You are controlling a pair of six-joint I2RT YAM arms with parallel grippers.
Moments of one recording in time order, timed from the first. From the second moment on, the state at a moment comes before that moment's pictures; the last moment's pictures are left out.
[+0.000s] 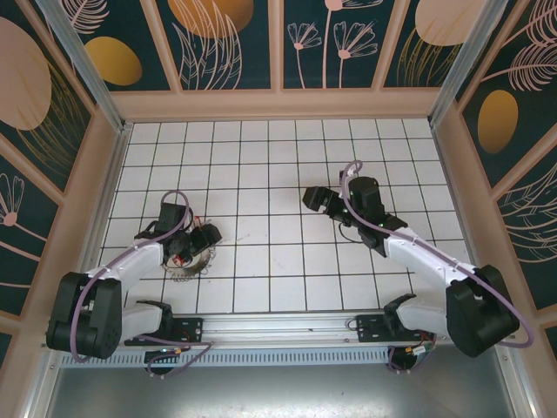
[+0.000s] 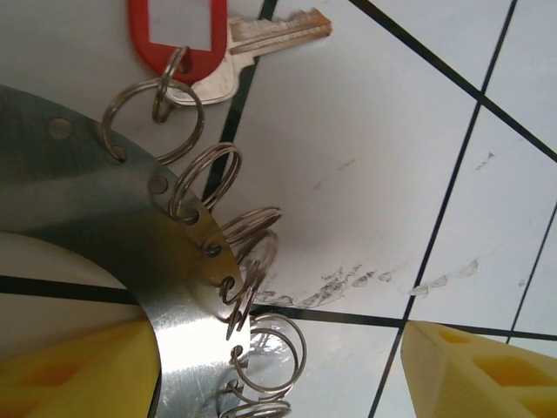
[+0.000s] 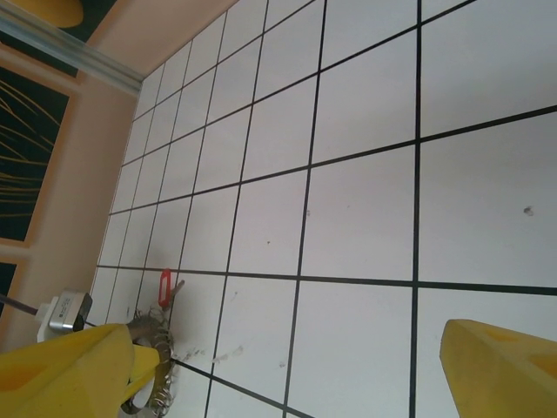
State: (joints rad) left arm -0.19 1.23 0.47 -0.30 0.32 -0.72; right arm 0.50 1.21 0.64 0.07 -0.25 0.76
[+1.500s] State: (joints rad) left arm -0.59 1.61 0.90 -0.03 0.30 -0.87; right arm 0.52 1.20 0.44 0.18 -0.20 0.92
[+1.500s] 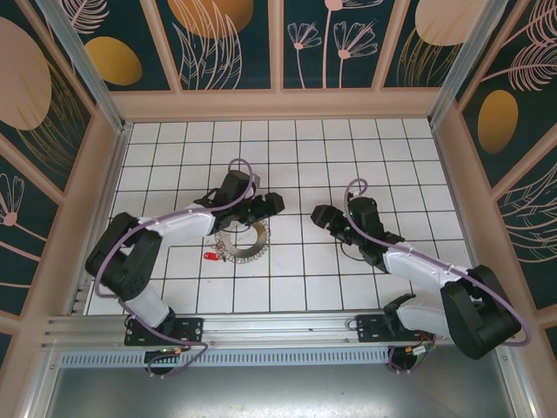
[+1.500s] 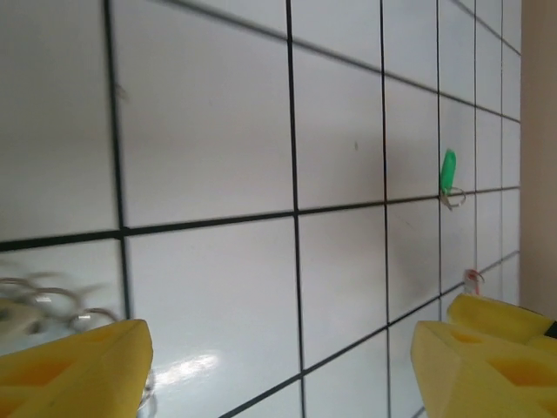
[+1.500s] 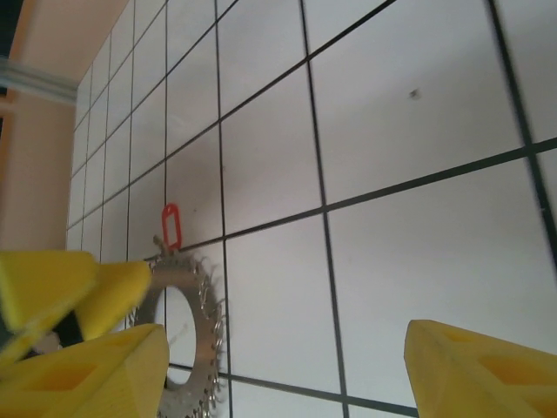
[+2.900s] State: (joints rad) left arm -0.34 1.44 0.58 -0.12 0.23 -0.69; right arm 0.81 1.80 0.78 0.29 -0.34 1.07
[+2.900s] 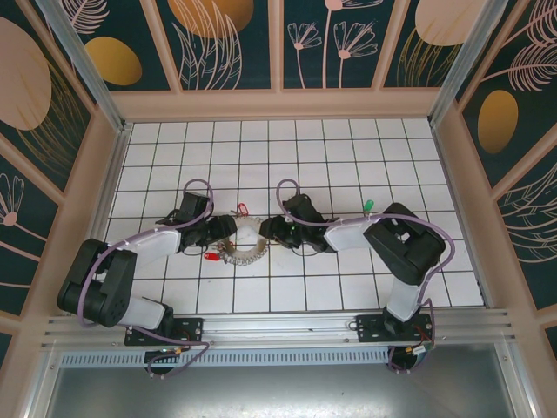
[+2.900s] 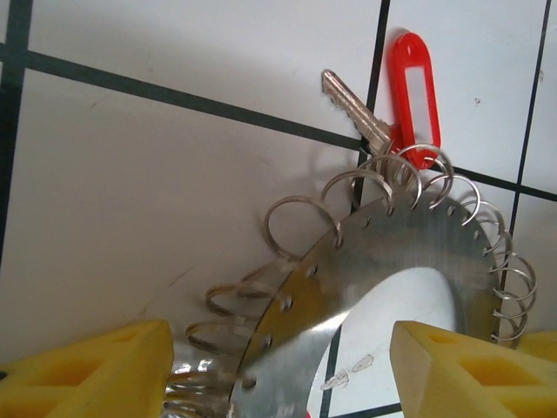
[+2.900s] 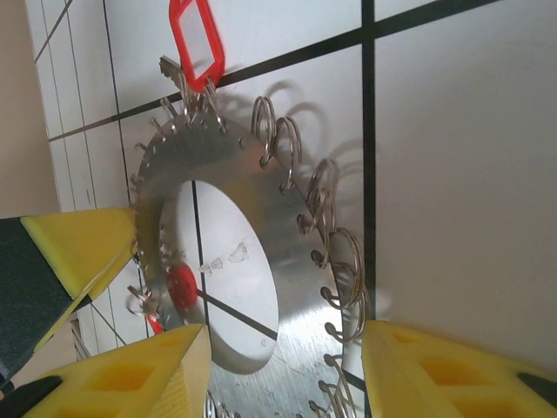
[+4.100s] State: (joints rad) left arm -0.33 1.44 0.56 -0.09 0.24 -0.69; right arm 0.85 1.81 0.85 0.17 -0.26 1.09
